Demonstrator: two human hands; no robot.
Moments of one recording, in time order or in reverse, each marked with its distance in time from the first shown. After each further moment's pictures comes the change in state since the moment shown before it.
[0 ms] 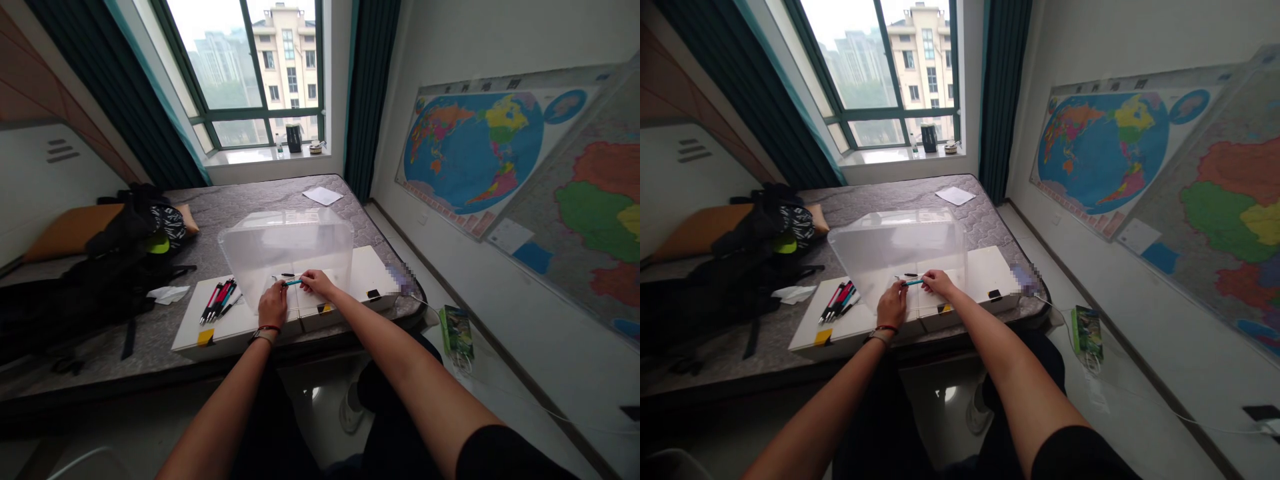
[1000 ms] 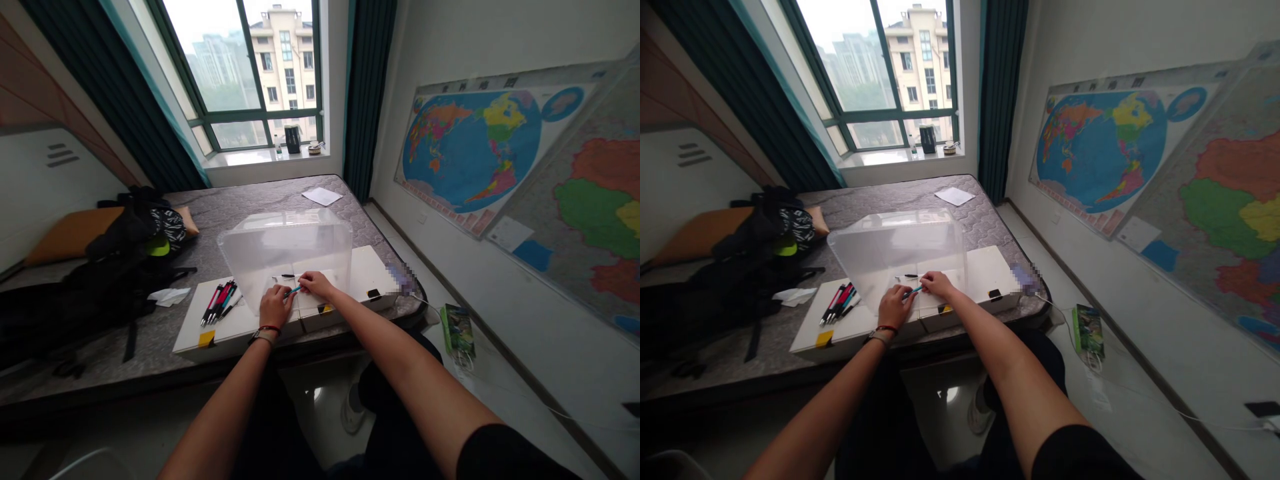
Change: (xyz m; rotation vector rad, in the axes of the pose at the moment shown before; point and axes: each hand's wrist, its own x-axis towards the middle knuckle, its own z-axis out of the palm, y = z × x) left_hand 0.002 0.002 -0.005 0.023 -0.078 0.114; right_hand 0.007 0.010 0.000 -0.134 0.006 -0.077
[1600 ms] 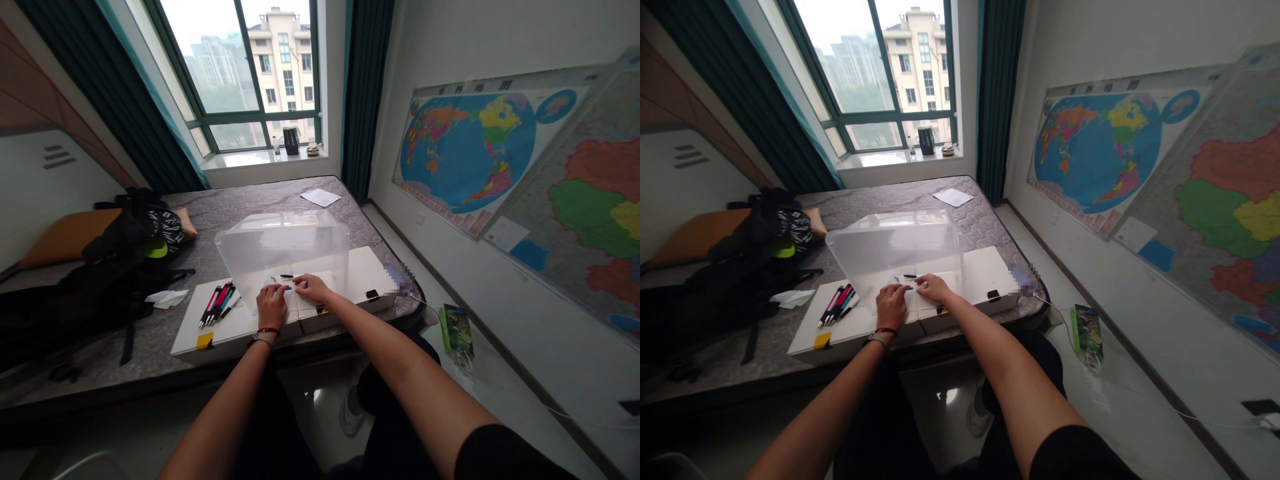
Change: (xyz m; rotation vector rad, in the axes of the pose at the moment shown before) left_hand -0.001 0.001 0.000 0.012 0.083 -0.026; right_hand -0.005 -0.007 0.002 -0.438 0.025 -0.189
